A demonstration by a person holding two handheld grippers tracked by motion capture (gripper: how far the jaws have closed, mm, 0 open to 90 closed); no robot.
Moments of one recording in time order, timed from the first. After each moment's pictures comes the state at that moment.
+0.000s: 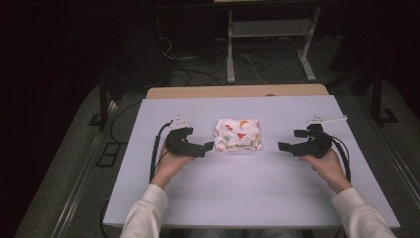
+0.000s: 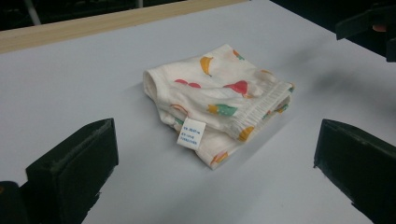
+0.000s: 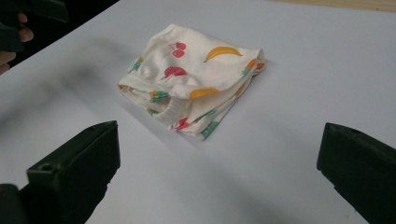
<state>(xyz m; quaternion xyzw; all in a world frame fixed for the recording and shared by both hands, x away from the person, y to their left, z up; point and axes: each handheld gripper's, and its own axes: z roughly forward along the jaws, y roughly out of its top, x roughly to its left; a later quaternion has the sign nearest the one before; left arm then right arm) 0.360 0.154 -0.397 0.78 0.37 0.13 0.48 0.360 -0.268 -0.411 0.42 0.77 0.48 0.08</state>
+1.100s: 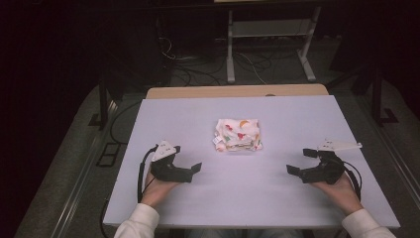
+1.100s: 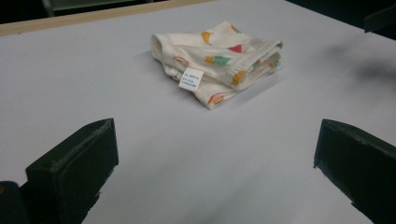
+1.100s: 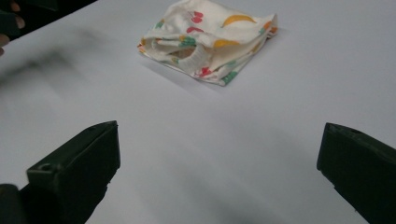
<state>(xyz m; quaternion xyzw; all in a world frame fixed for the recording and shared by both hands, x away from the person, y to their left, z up) 0.298 0.189 -0.423 0.78 0.36 0.17 0.49 0.294 -0.282 -0.430 0.41 0.77 0.48 0.11</state>
